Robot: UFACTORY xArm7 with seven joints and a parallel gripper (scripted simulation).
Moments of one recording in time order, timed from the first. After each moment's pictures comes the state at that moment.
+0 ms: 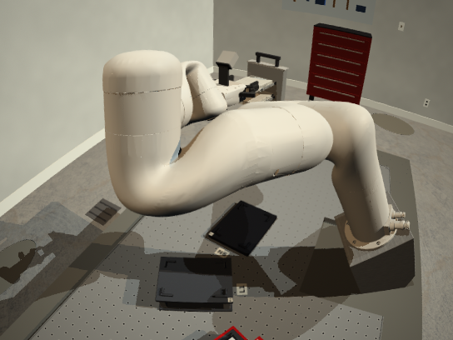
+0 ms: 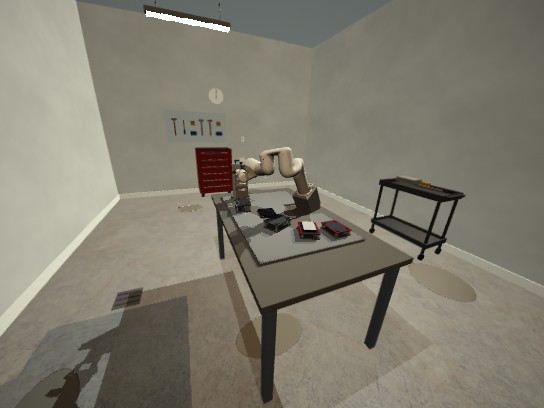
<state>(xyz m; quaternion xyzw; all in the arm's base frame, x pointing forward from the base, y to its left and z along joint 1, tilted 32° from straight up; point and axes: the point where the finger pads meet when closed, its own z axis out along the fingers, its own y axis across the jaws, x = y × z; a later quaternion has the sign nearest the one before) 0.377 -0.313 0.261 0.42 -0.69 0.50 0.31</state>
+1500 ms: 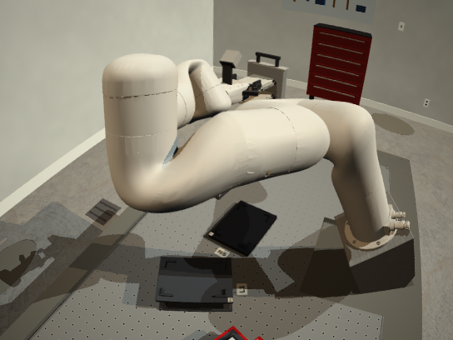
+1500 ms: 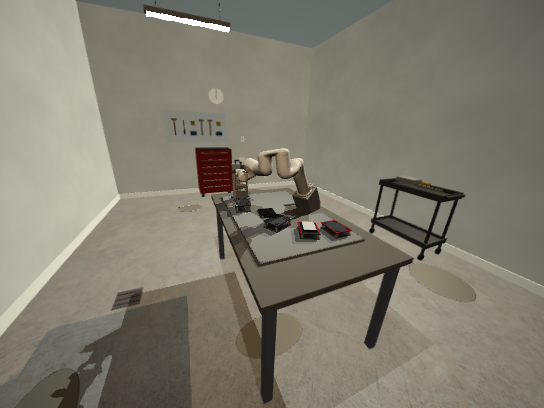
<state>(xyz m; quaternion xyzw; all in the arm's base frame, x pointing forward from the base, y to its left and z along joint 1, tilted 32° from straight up) 0.377 -0.328 0.256 0.42 -0.69 0.50 0.31</state>
